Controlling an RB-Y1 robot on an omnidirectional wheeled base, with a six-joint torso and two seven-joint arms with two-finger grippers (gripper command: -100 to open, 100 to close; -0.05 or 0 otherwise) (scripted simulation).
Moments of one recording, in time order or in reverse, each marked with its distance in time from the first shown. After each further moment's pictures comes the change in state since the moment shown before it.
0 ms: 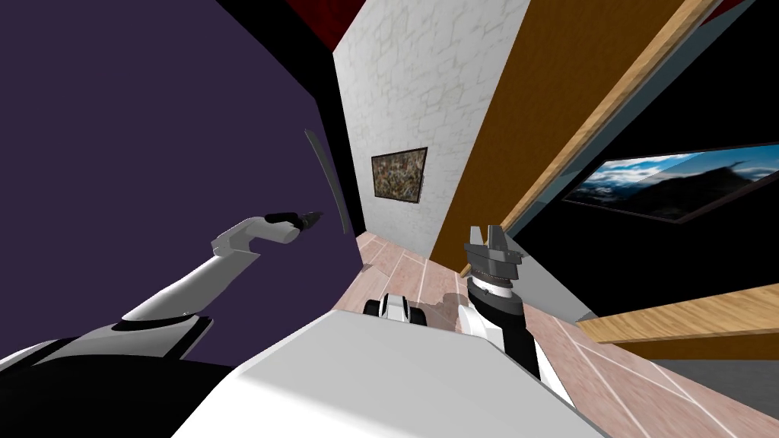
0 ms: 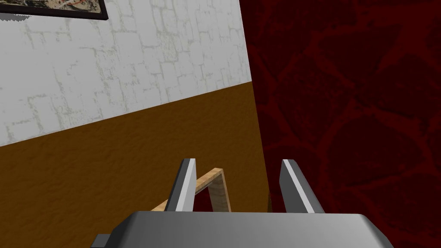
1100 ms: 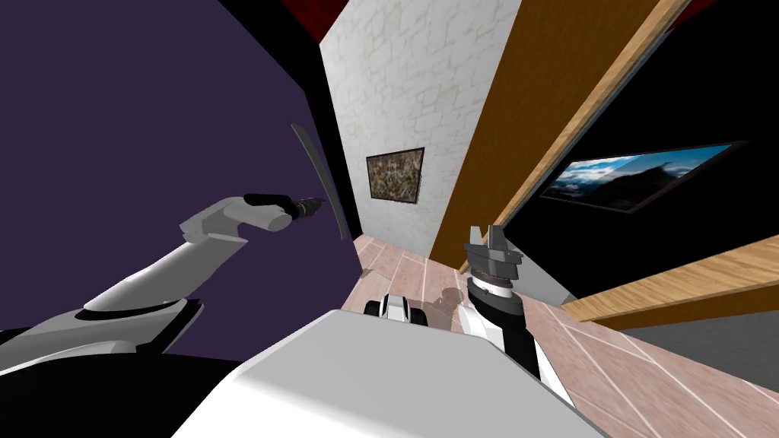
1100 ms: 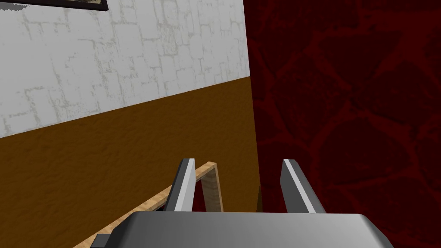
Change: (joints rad) left arm -0.063 0.117 0.070 -0.125 0.164 0.074 0.034; right arm 0.000 0.000 0.000 0.000 0.000 0.000 0.000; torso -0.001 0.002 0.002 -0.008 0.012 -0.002
